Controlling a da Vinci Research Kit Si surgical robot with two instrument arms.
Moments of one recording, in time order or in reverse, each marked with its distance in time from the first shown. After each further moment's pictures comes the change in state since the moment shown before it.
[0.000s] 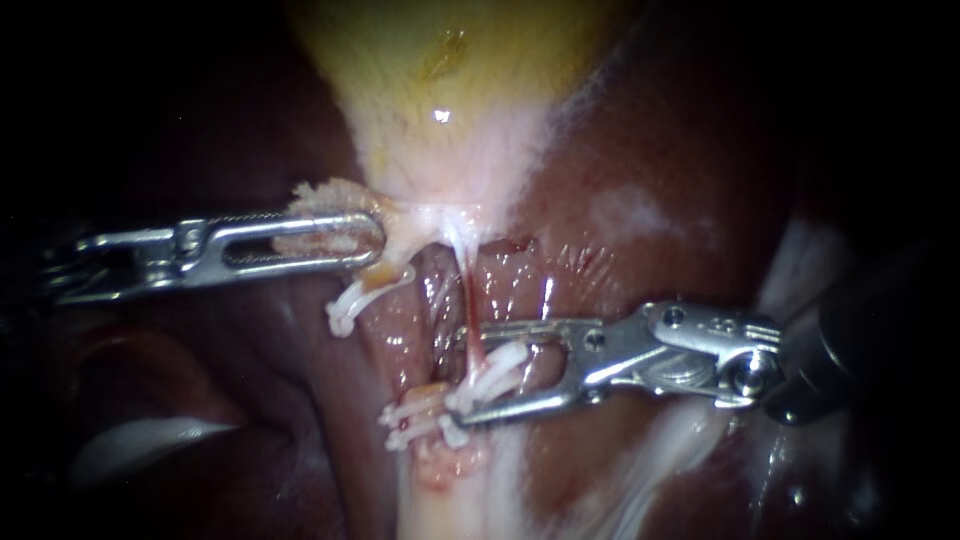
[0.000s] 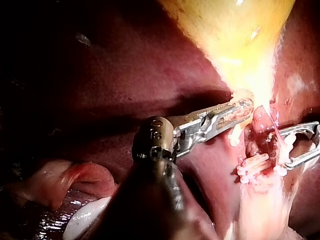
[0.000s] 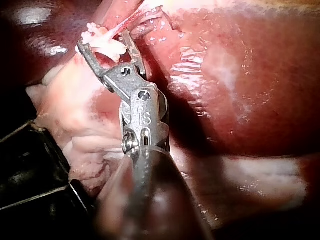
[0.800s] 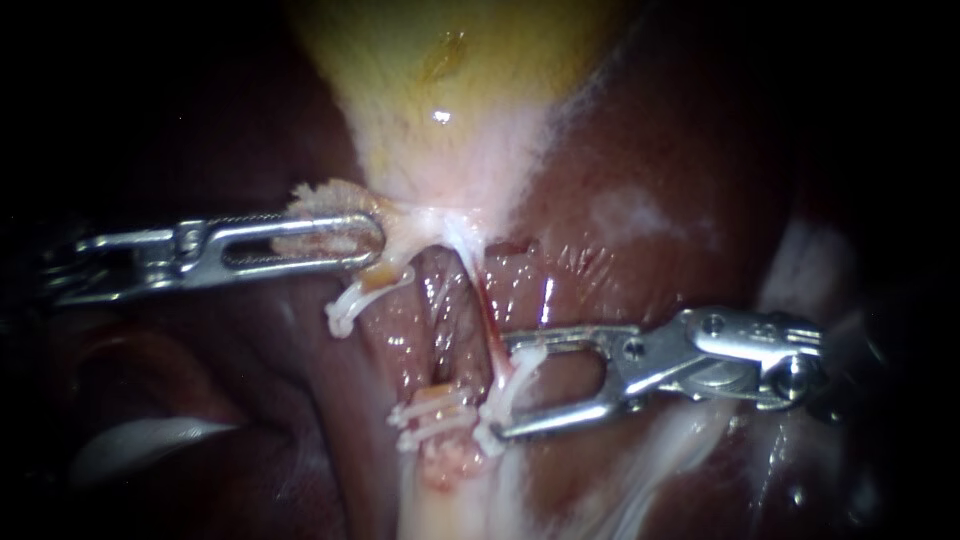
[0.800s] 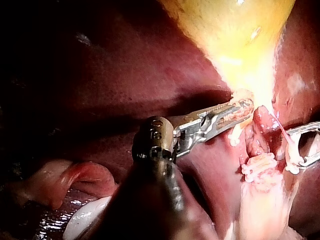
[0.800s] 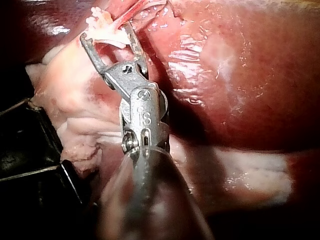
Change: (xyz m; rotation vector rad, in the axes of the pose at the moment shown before) right arm 0.000 -0.001 -0.003 0.032 -0.004 -0.047; left arm 0.000 0.000 0.000 0.000 0.000 0.000
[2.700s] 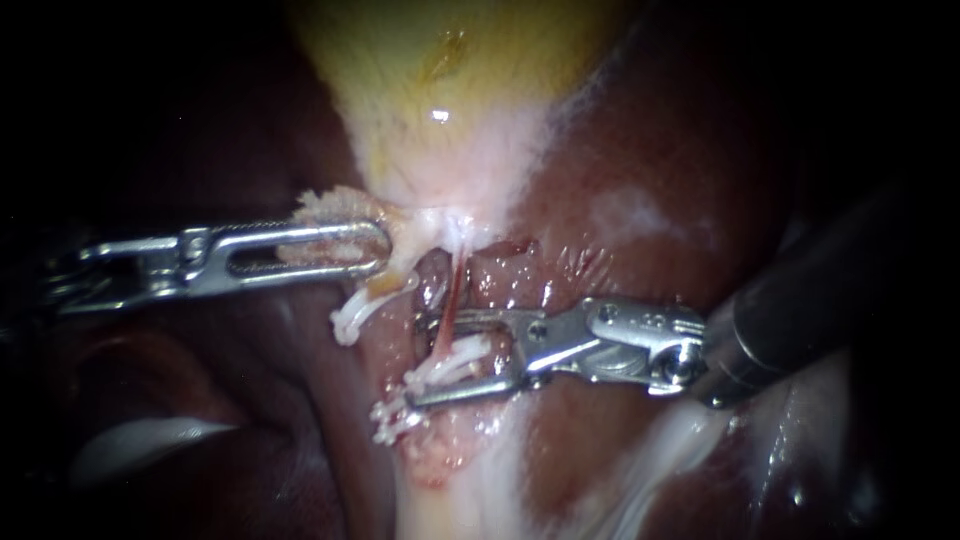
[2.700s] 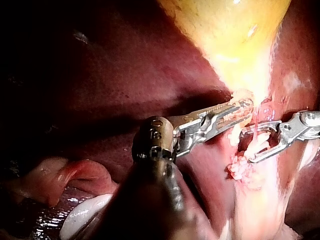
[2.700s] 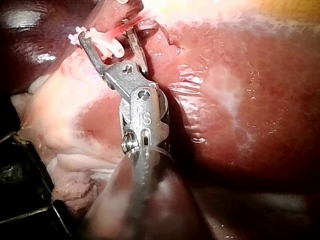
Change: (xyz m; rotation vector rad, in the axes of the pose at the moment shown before) right arm -0.005 0.005 0.008 0.005 0.003 0.028; left arm 0.000 -0.001 0.000 -0.004 0.000 0.000
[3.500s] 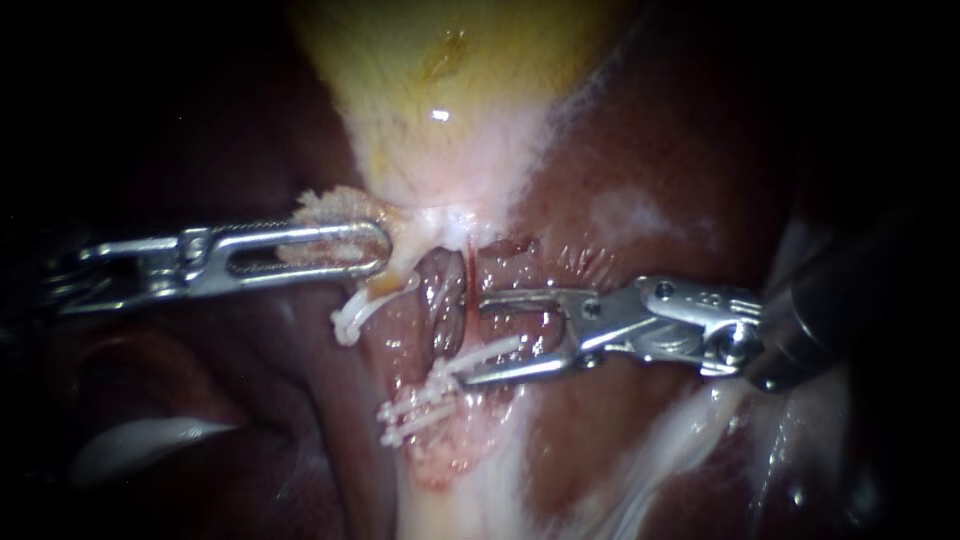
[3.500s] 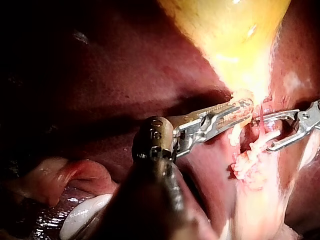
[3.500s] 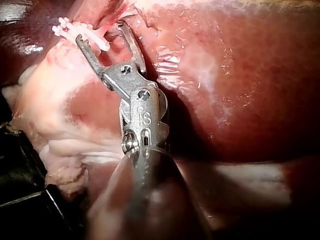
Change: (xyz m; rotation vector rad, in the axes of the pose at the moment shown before) right arm 0.001 0.000 -0.006 -0.041 0.001 -0.007; left arm 0.000 0.000 0.000 0.000 0.001 0.000
